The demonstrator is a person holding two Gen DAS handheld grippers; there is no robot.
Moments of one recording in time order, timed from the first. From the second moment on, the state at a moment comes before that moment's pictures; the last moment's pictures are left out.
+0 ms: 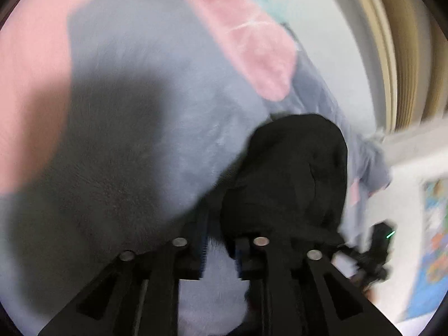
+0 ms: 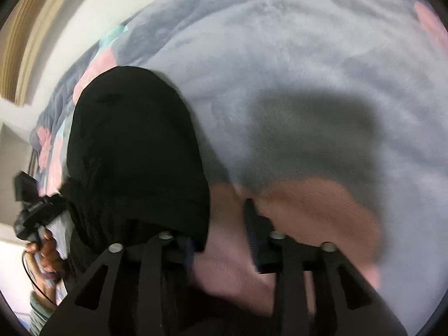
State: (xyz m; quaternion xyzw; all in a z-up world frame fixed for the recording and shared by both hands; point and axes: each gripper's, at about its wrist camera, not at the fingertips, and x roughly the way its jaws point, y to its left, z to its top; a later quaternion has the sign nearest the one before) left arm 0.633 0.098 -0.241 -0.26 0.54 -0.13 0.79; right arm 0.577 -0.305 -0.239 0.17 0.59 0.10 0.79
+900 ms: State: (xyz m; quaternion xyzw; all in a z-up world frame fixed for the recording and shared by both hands) left arm 0.650 0.023 -0.231 -0.15 0.55 -0.20 0.79; right arm 0.584 -0.220 -0.252 -0.01 0.56 0.18 0.81
